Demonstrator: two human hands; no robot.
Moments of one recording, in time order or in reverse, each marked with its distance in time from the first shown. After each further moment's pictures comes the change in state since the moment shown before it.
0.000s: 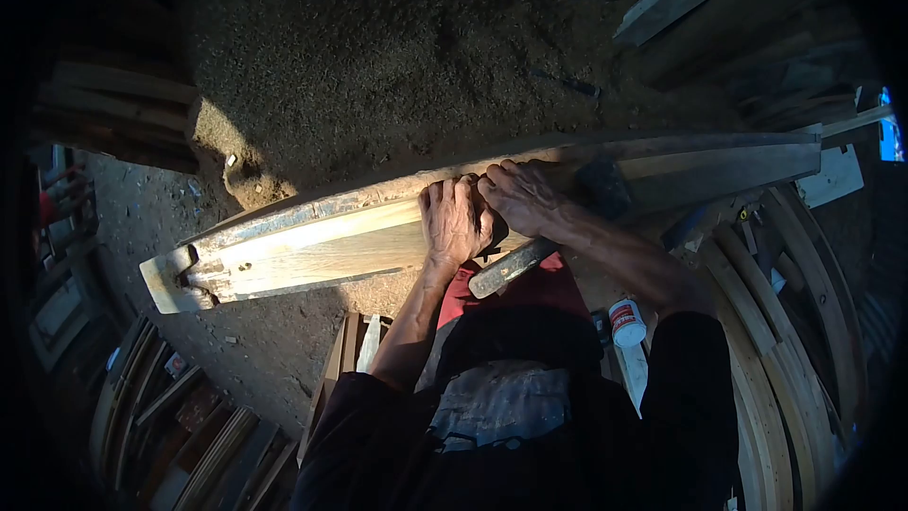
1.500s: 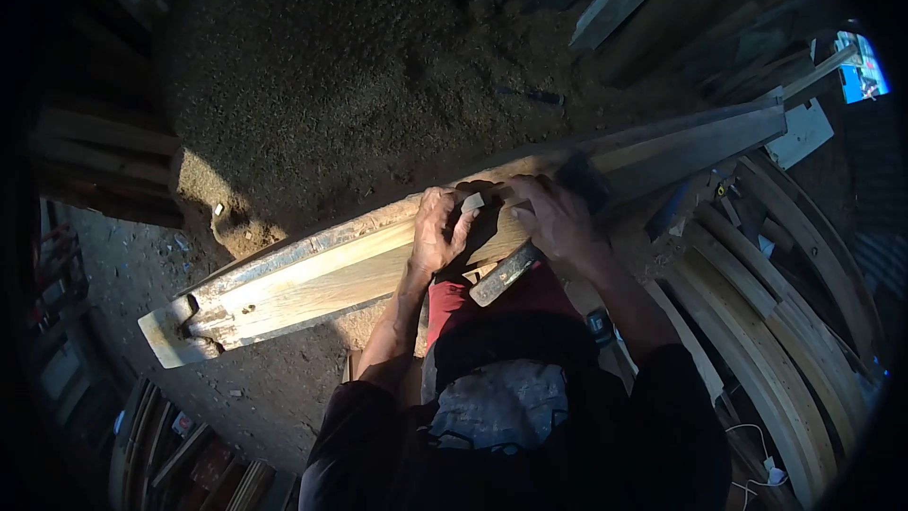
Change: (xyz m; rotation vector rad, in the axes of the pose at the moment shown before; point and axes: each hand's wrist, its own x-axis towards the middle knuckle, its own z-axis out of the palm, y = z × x) left_hand 0.022 -0.021 -0.028 -0.646 0.123 0.363; right_hand -0.065 -0.039 -0.047 0.236 0.295 0.544
